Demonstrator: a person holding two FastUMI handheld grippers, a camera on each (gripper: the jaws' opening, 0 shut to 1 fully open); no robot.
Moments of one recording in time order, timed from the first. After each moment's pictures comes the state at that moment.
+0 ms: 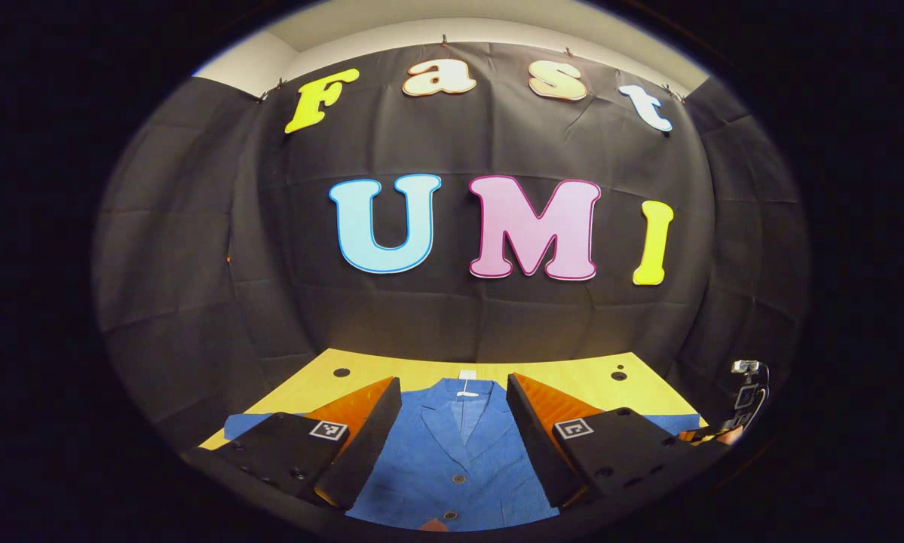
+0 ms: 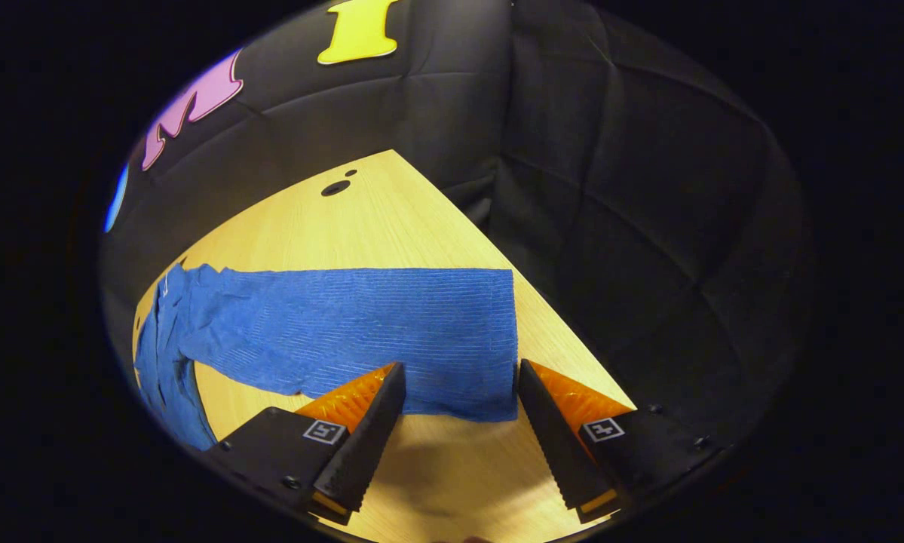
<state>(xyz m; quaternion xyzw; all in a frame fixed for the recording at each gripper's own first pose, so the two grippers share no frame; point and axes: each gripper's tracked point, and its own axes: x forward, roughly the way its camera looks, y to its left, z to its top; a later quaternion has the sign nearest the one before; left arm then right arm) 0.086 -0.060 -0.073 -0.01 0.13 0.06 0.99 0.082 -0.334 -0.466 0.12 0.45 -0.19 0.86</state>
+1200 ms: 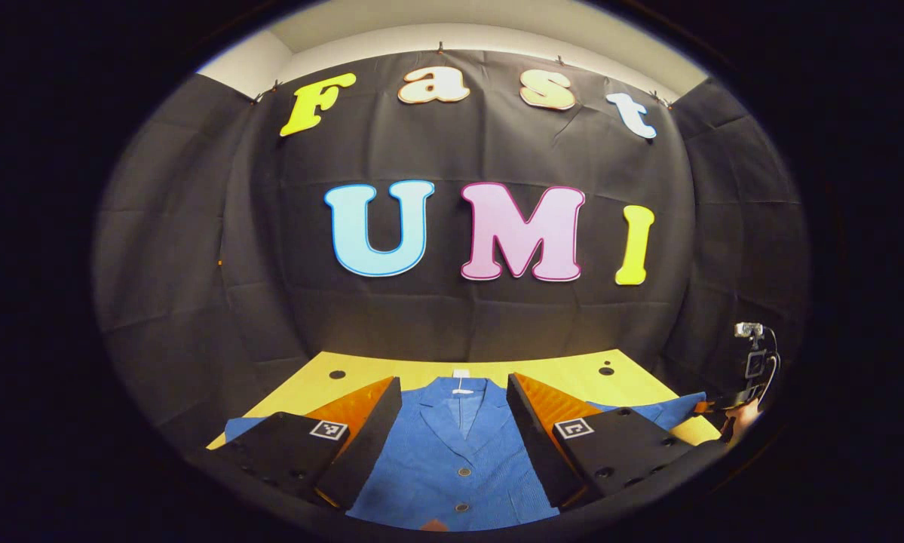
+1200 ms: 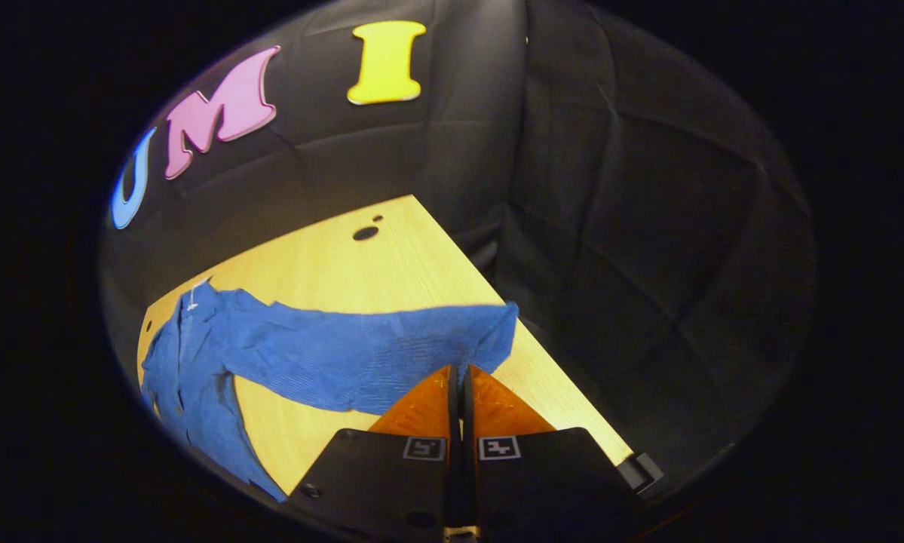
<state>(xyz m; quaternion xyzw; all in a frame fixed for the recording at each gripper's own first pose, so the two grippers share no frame) 0.052 -0.036 -0.065 0.00 0.10 0.02 0.99 0.093 -0.305 -0.361 0.09 0.36 -0.18 0.91</state>
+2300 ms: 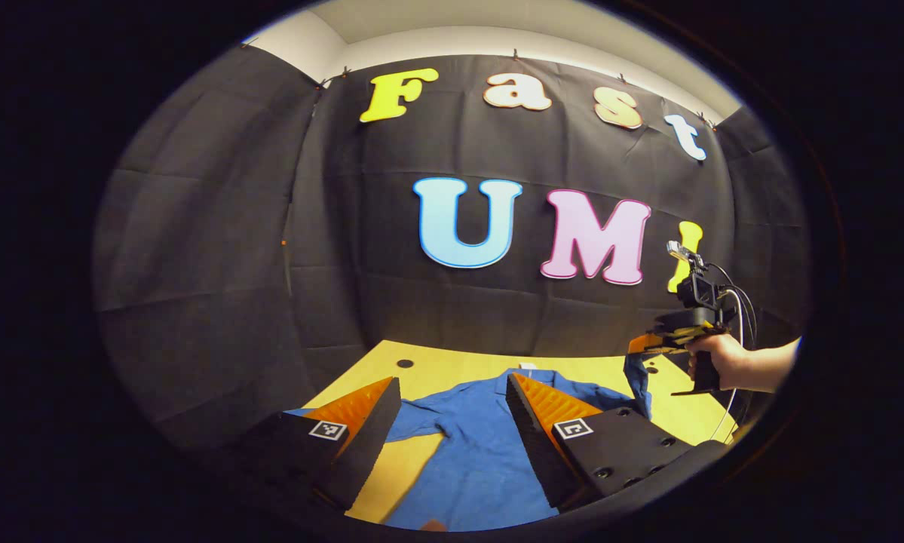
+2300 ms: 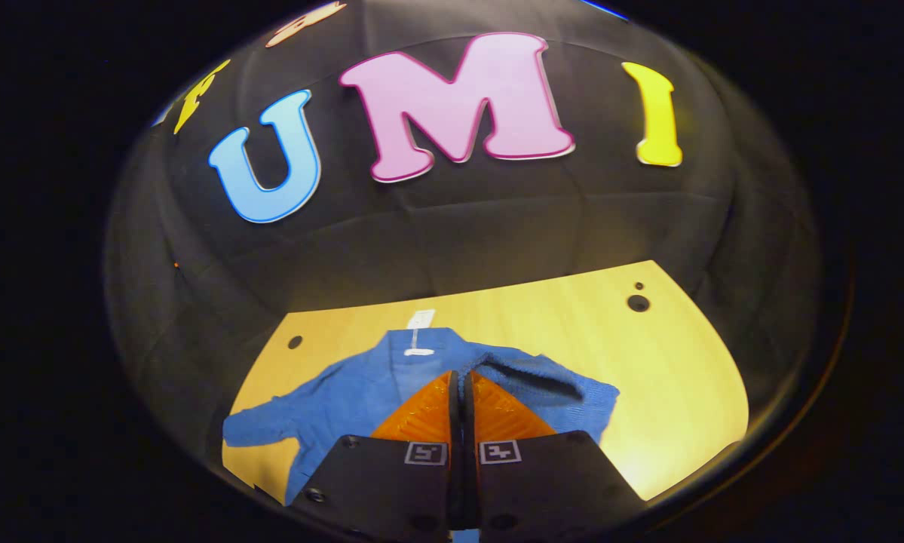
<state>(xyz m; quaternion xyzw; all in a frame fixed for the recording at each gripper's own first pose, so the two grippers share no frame) -0.021 0.139 -0.100 -0.05 0.12 0.11 0.99 0.259 0.097 -0.234 0.13 0.32 0.08 0.93</state>
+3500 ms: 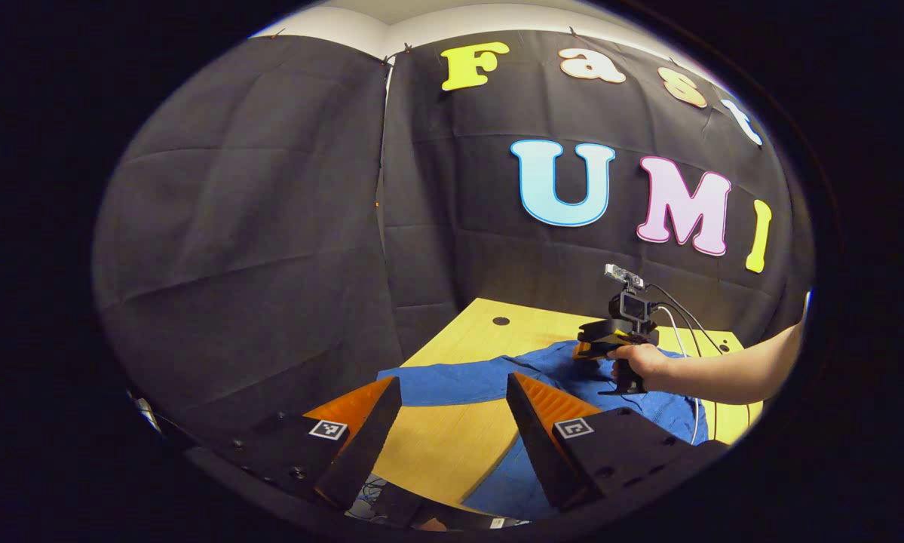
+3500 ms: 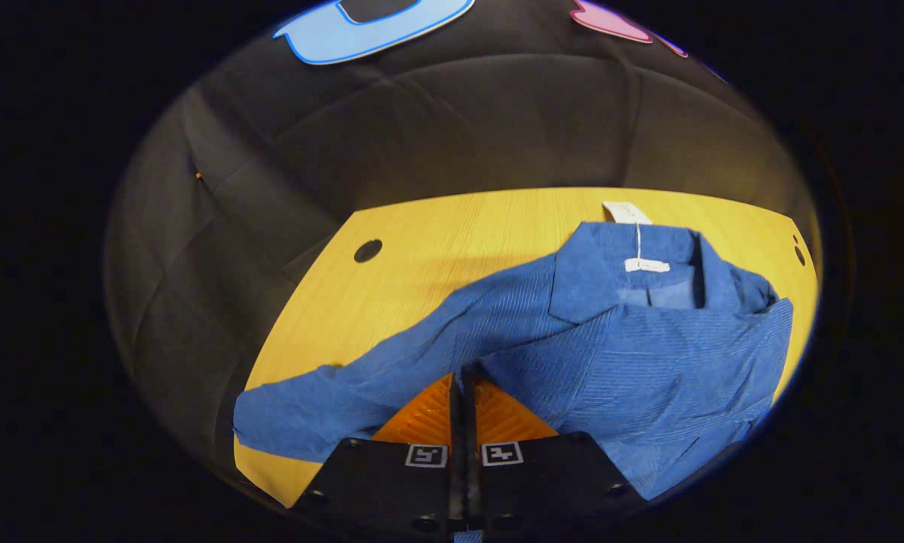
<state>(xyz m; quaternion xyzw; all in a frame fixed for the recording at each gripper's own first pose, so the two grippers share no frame) -0.083 0.220 -0.147 -0.06 0.20 0.24 0.95 0.259 0.383 -0.424 0.10 0.46 0.20 0.86</state>
